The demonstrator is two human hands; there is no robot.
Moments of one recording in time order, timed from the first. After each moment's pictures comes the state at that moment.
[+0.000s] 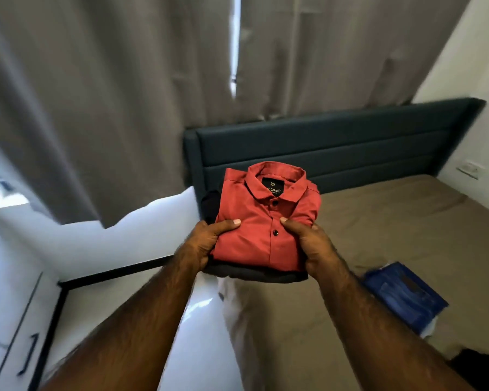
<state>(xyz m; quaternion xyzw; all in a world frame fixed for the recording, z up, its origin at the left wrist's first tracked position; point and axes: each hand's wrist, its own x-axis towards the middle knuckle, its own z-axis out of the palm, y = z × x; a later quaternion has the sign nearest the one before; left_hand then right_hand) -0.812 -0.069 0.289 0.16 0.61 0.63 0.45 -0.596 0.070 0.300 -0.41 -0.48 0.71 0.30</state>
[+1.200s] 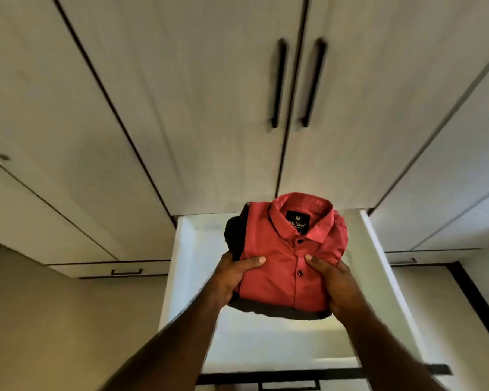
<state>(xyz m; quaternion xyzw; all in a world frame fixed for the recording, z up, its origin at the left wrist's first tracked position) -0.571 -0.889 0.187 -0.43 0.50 0.74 -0.15 -0.752 -0.724 0.210 0.06 -0.64 0.65 -0.41</state>
